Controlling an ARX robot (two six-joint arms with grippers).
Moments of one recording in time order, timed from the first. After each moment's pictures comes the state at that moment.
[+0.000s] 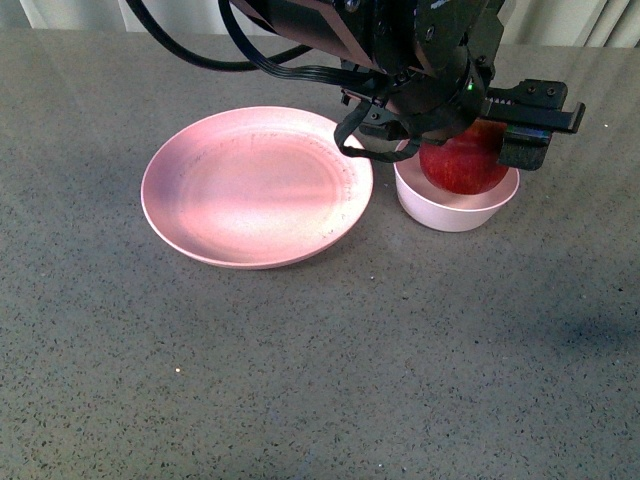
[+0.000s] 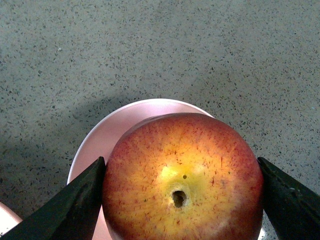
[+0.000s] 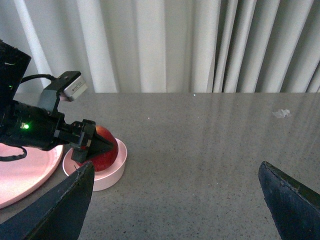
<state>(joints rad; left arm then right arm) -0.69 2.34 1.61 0.08 0.13 -0.18 0.00 0.01 0.02 0.00 0.00 0.00</state>
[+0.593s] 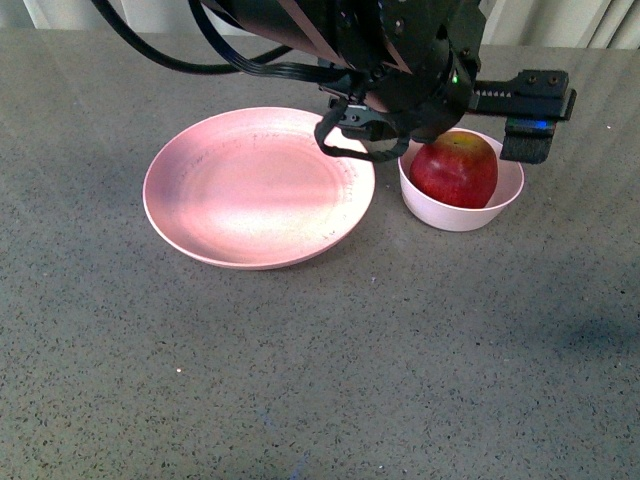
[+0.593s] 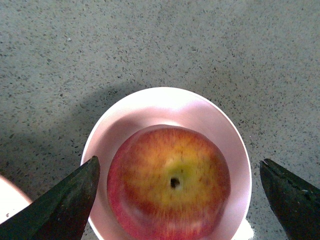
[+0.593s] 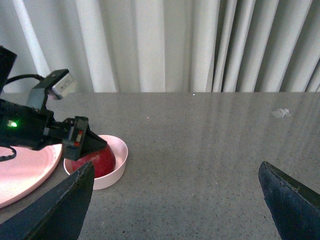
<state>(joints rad) -0.66 2.29 1.54 0.11 0.15 -0.24 0.00 0.01 0.02 0.00 0.00 0.00</state>
